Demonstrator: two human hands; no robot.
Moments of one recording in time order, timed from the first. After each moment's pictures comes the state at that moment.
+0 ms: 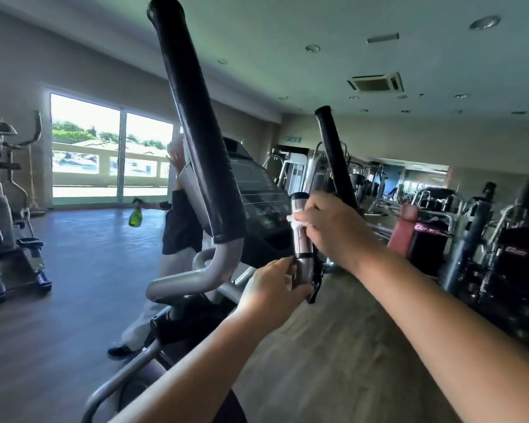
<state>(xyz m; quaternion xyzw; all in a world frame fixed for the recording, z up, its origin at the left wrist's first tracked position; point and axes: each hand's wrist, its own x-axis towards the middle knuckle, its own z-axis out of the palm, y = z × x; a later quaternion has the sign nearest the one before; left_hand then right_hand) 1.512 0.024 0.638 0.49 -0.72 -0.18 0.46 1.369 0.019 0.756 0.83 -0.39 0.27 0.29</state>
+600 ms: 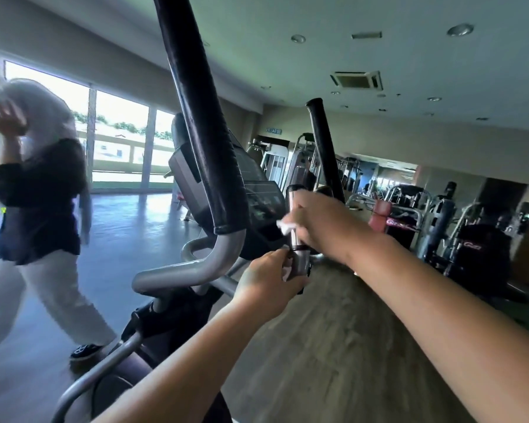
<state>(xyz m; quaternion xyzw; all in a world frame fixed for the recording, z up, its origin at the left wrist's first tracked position) 1.514 0.010 0.632 0.47 -0.73 -0.19 0.46 1.388 0.025 0.760 0.84 -0.43 0.11 0.30</state>
